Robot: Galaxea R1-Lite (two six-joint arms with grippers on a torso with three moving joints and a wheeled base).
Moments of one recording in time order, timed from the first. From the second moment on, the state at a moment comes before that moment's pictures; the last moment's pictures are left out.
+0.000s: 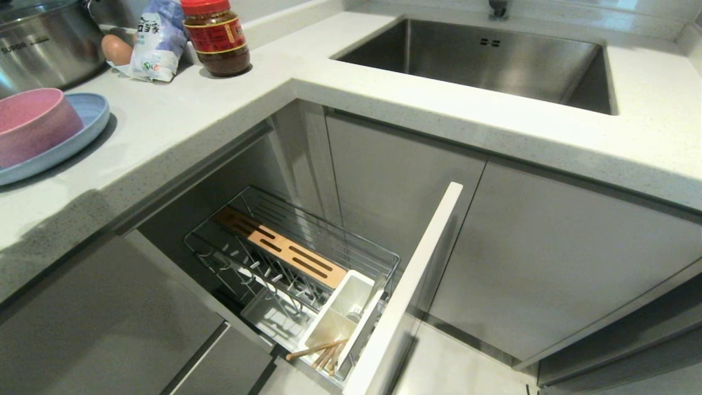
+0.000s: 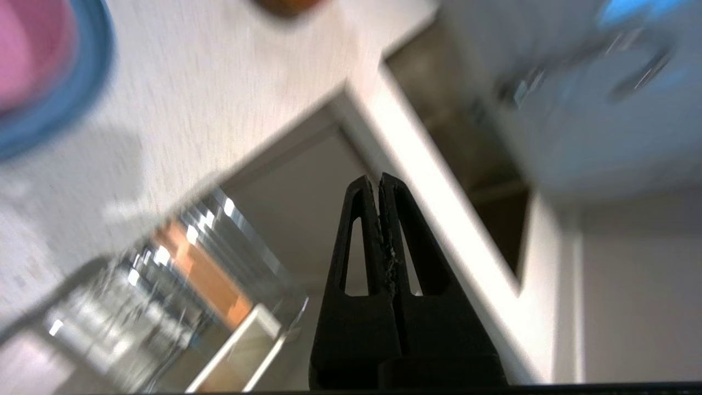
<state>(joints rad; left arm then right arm) -0.42 1.18 -1.81 0.67 0.24 -0.71 0.00 0.00 0.00 -0.01 -0.05 0.10</state>
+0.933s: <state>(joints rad) -0.73 1.51 -1.64 1.11 0.23 -0.60 0.00 0.00 0.00 -0.01 -0.05 0.10</state>
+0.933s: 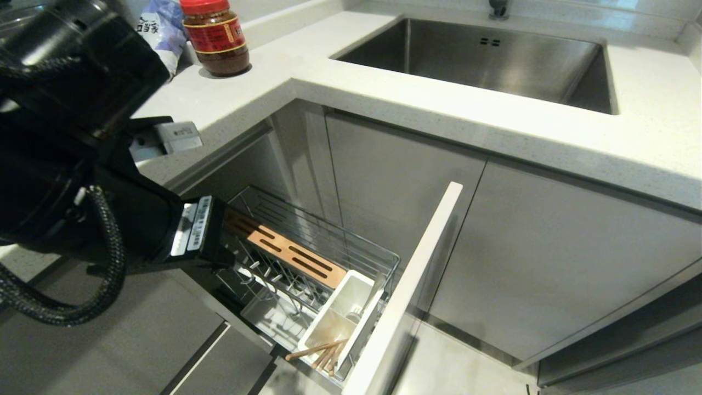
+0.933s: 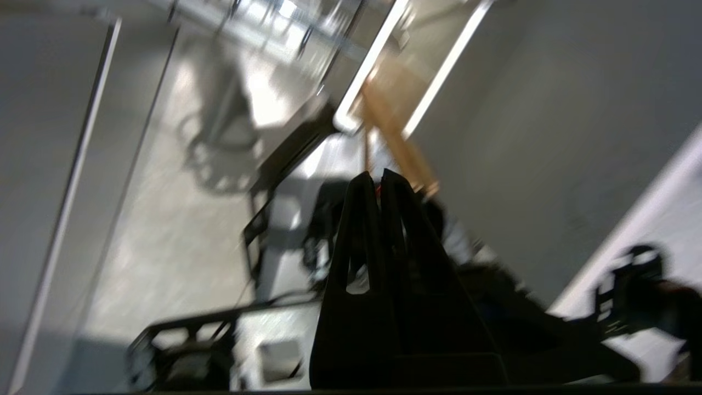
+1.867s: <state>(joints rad) -0.72 1.81 -1.48 1.18 0.10 -0.52 0.00 0.00 0.00 -0.01 -0.05 0.10</state>
